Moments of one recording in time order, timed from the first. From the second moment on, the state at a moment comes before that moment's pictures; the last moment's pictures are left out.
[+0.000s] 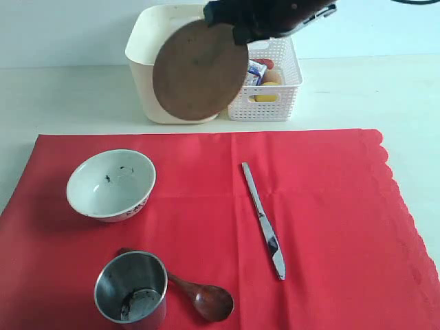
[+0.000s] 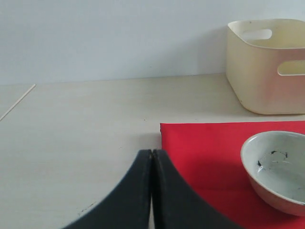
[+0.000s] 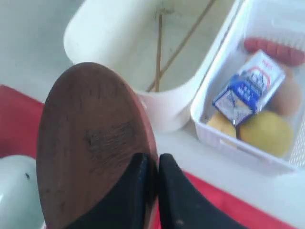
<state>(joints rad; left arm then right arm) 0.02 0.01 0.00 -0.02 0.26 0.10 0.50 1.73 -1.42 0.16 0.54 0.02</state>
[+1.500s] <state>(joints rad) 0.02 0.01 0.00 -0.02 0.26 0.10 0.45 2.11 -1.75 0.28 0.27 0.04</state>
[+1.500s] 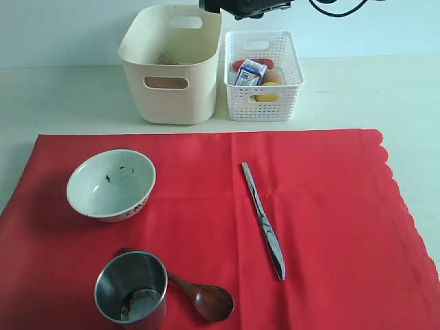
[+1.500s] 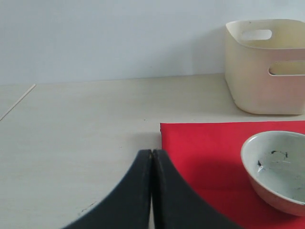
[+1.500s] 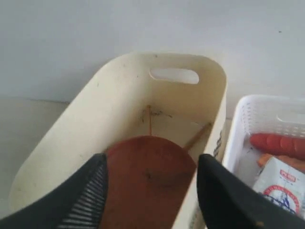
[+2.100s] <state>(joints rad) 0.02 0.01 0.00 -0.02 0.26 0.10 0.45 1.85 -1.75 -0.03 0.90 0.03</state>
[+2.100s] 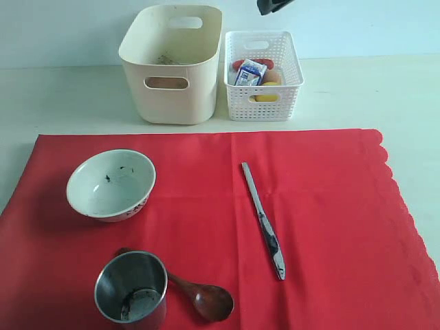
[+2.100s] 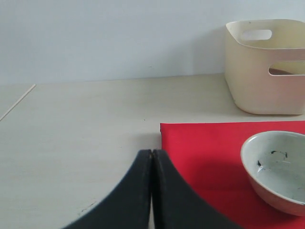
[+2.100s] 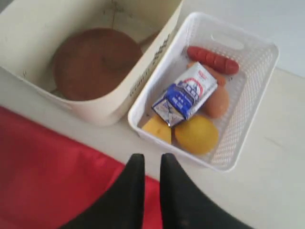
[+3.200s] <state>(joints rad) 0.02 0.01 0.00 -0.02 0.26 0.10 0.80 1.68 -1.21 0.44 0.85 -0.29</state>
